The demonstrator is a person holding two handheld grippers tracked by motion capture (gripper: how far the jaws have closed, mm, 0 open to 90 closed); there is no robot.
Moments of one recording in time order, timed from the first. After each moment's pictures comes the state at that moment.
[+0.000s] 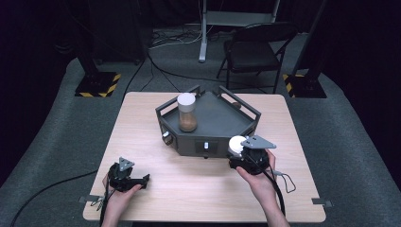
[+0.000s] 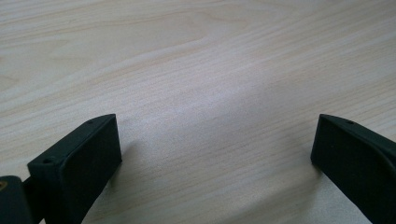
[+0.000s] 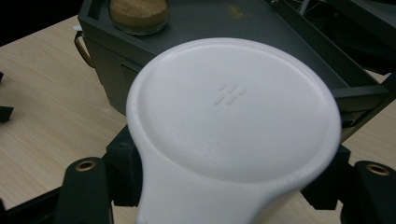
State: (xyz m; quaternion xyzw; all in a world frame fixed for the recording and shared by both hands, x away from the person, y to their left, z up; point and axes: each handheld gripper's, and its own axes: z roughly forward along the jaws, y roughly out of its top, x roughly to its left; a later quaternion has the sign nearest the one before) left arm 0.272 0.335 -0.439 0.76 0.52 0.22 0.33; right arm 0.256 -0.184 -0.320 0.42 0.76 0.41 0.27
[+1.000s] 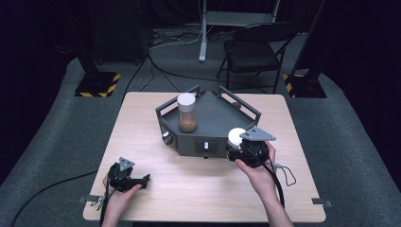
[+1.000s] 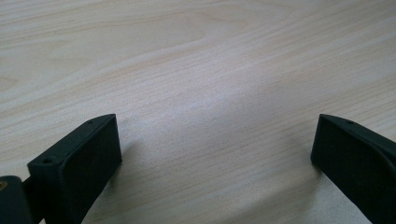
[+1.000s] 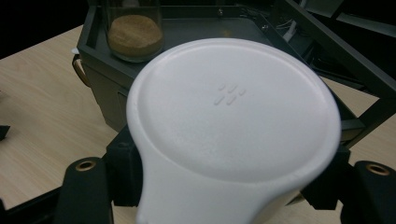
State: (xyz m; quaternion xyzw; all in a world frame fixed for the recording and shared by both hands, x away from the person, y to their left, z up) left arm 0.272 0.335 -0.439 0.76 0.52 0.22 0.33; right arm 0.263 -0.177 -0.300 0.42 0.76 0.41 0.29
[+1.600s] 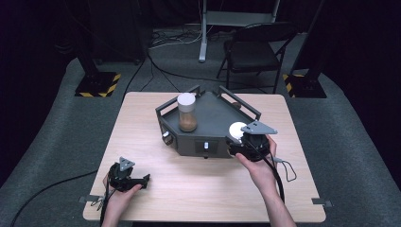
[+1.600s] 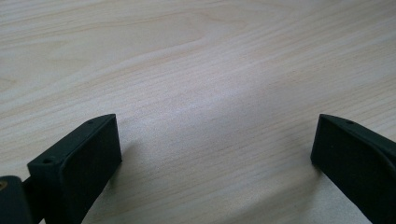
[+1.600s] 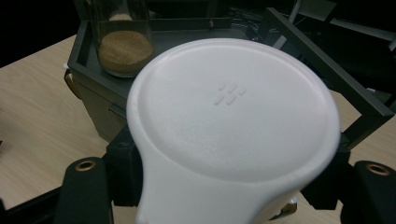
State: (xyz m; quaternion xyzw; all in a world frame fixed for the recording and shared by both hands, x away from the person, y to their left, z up) left arm 0.273 0.334 -0.439 0.76 0.52 0.22 0.33; right arm 0.271 -0.177 -0.290 0.42 0.75 0.42 0.29
